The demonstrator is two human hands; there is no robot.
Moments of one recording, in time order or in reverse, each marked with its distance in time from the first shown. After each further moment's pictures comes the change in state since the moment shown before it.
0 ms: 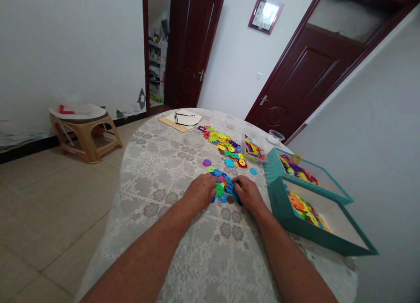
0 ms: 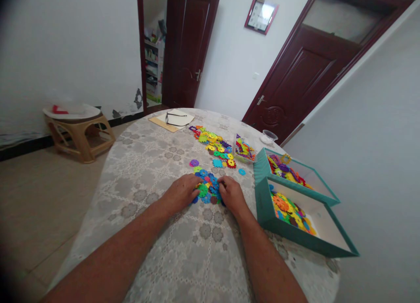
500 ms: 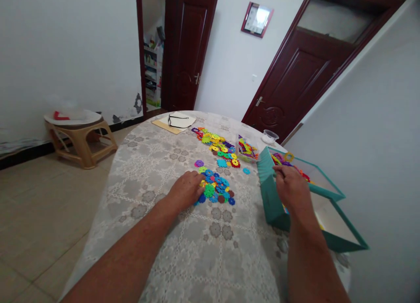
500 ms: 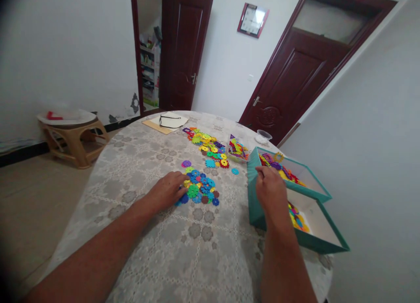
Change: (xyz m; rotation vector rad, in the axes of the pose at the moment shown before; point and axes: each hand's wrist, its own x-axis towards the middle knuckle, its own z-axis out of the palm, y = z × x) left_hand 0.000 -0.001 -0.021 0.147 -0.018 -0.048; right_hand -0.016 0.016 -0.143 -0.440 0.385 0.092
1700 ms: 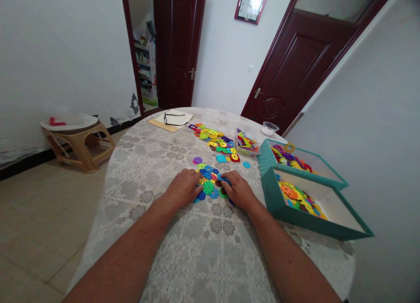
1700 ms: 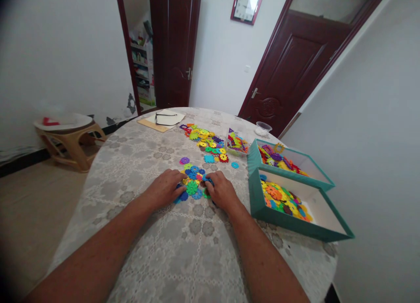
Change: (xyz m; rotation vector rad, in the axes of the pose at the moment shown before) left_hand 0.002 0.002 -0.008 0.114 -0.115 0.030; right_hand -0.048 -0.068 0.115 0.328 -0.431 -0.281
